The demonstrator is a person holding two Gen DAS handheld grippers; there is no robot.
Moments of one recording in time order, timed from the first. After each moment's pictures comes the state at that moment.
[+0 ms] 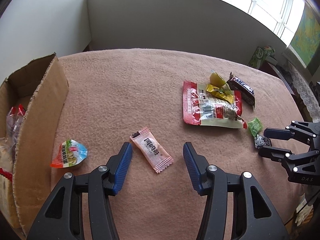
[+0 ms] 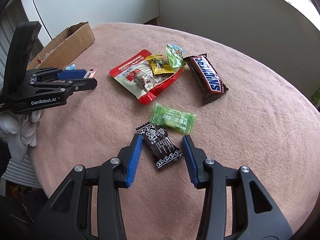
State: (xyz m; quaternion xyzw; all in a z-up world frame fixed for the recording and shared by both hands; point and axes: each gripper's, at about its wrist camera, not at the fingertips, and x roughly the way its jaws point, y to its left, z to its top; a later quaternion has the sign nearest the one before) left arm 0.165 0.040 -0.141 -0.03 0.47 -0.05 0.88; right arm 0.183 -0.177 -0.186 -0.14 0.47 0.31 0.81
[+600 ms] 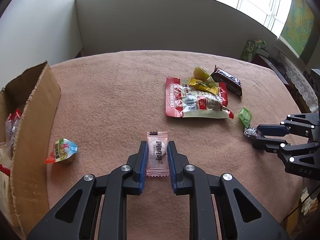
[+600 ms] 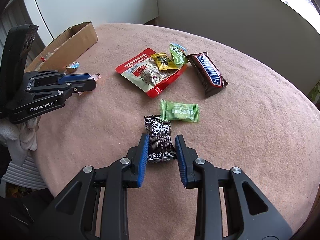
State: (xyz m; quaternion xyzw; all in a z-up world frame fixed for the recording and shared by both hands) left arm 0.151 0.029 -0.142 -0.01 0.46 -0.07 0.89; right arm 0.161 -0.182 -0.177 -0.13 0.46 0.30 0.82
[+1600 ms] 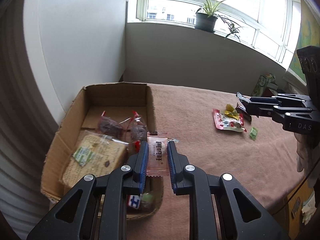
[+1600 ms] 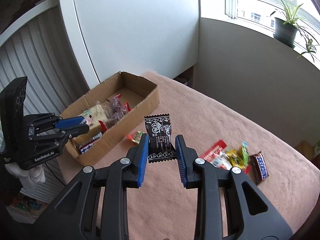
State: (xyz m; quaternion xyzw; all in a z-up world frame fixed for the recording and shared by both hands) left arm 0.063 0.146 -0.069 -0.04 0.37 0.00 0.93; right arm 0.138 -0.007 -0.071 -0.14 0.35 0.40 0.84
